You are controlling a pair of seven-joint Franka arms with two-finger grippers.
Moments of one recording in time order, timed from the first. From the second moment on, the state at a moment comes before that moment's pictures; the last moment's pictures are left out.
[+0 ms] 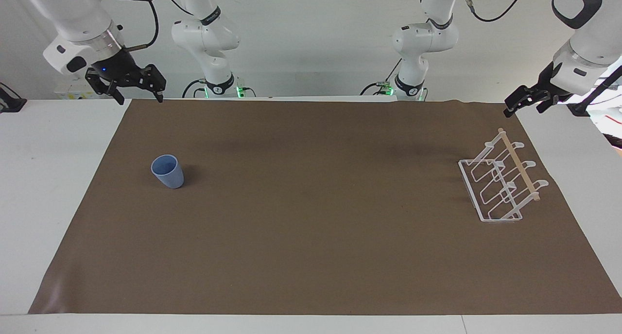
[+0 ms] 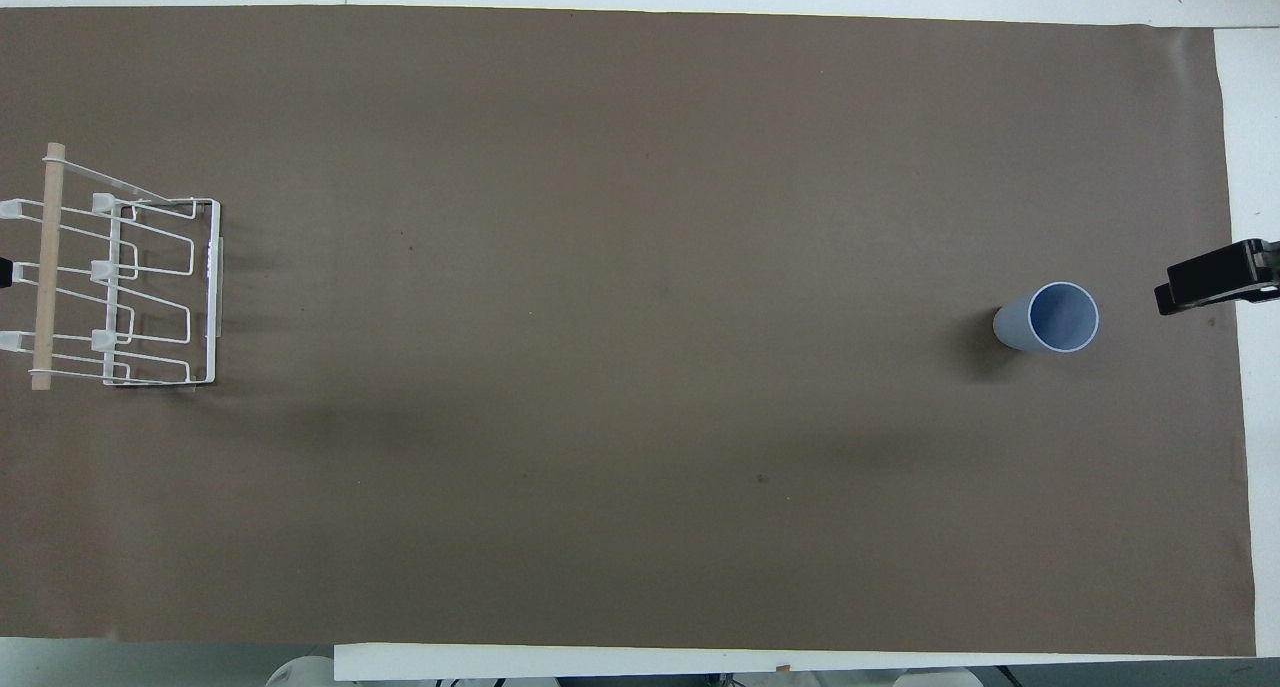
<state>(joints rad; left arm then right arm) 0.01 -0.01 0.03 -1.58 0.03 1.44 0.02 -0.05 -0.06 -0.02 -1.59 -0.01 1.40 -0.13</state>
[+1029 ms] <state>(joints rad) -0.09 -0.02 0.00 -1.58 0.03 1.48 0.12 -0.16 -0.12 -0.04 -1.95 -0.01 1.81 -0.30</state>
